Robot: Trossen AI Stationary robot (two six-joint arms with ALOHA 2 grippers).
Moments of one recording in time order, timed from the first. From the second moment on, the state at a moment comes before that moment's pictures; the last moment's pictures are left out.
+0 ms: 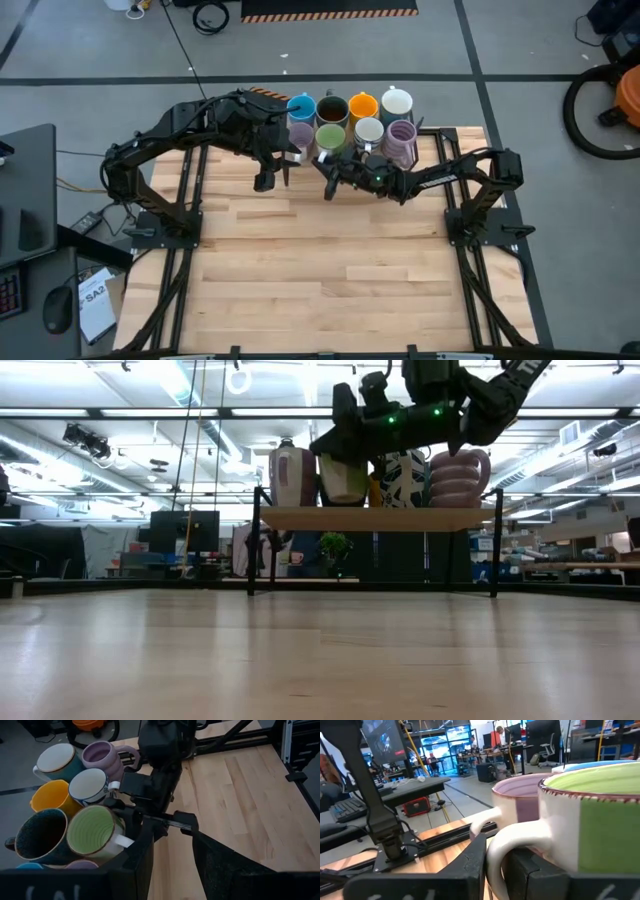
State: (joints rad) left arm 0.19 1.54 2.00 -1.10 0.07 0.28; right arm -0.17 1.67 0.84 0.86 0.27 0.16
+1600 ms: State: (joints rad) left arm 0.19 1.54 2.00 -1.10 0.07 0.27; right arm -0.17 1.67 0.84 0.79 0.26 0.13
